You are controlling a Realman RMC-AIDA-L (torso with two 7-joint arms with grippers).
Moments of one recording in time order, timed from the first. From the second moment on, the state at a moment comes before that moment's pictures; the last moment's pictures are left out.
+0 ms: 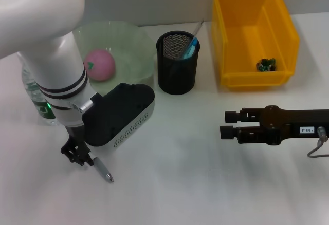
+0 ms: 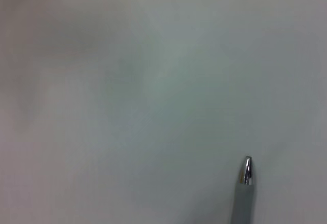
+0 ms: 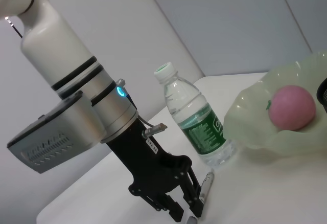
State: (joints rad) left arm -0.97 -2.06 1.77 0.91 2.59 1.51 -1.33; right arm 0.48 1.98 -0.76 -0.51 -1.91 -1.67 1.57
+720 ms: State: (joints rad) left arm -0.98 -2.06 1.77 0.88 2.58 1.49 -1.32; right arm 0.48 1.98 -0.76 -0.51 -1.91 -1.66 1.57
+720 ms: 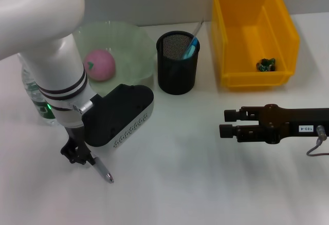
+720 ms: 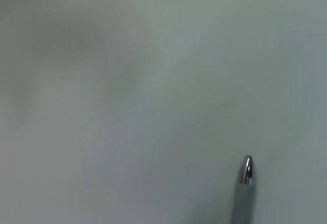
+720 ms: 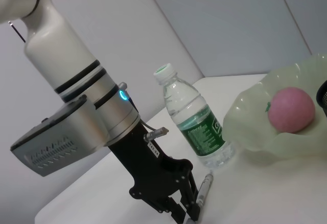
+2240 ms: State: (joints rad) left arm -0.99 -2.06 1.77 0.83 2.54 1.48 -1.30; right arm 0.49 1.98 -0.76 -0.51 -1.91 -1.66 1.57
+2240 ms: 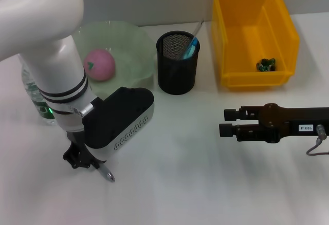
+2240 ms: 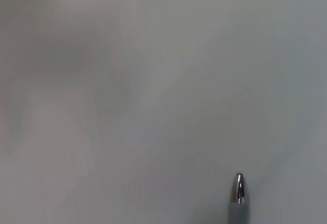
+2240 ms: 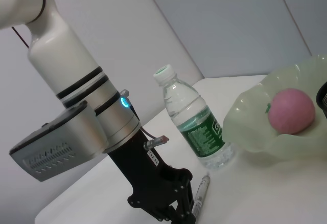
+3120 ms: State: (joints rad) left arm -0.99 -2.06 1.77 0.83 2.52 1.48 -1.30; right arm 0.48 1.98 -0.75 -0.51 -1.91 -1.66 1.57
